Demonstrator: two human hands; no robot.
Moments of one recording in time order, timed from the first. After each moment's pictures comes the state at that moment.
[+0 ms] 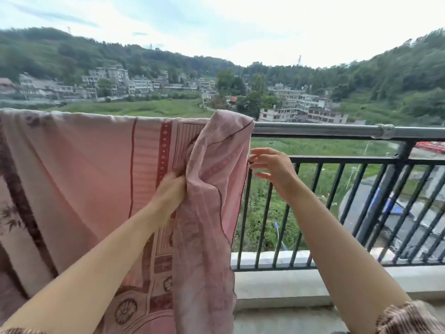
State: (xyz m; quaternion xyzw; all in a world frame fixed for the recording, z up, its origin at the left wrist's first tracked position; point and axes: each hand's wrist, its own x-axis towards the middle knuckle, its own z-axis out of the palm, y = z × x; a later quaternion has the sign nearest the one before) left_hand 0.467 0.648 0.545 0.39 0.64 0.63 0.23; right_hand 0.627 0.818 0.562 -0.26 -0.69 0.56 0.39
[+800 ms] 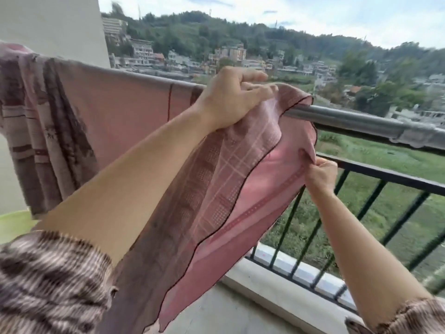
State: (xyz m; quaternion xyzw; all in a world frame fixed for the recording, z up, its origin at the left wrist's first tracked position) left_hand 0.643 0.796 0.646 0.45 0.74 0.48 -0.11; right_hand 0.713 1.030 0.499 -0.27 -0.71 0.51 0.42
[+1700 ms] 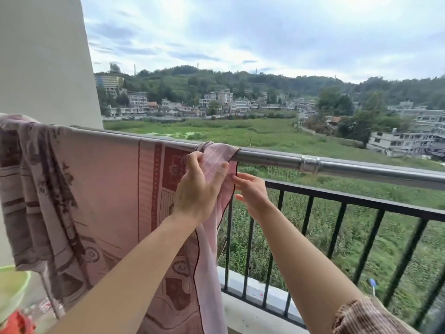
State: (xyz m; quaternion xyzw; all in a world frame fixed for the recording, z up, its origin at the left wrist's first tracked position) left_hand 0.750 0.829 0.595 0.29 0.79 0.50 -0.17; right_hand 0.734 0.990 0.550 -0.16 -0.66 0.69 0.26
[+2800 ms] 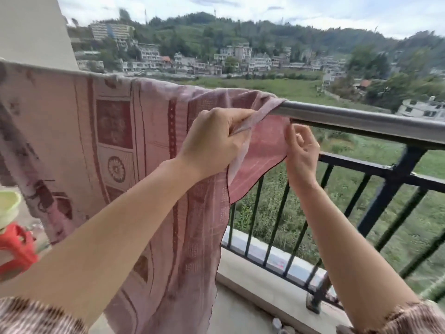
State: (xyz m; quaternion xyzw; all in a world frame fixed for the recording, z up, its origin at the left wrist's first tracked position) left_hand 1.044 1.074 0.598 0.48 0.73 0.43 -0.22; right_hand 1.072 1.272 0.532 -0.03 -0.64 0.62 0.46
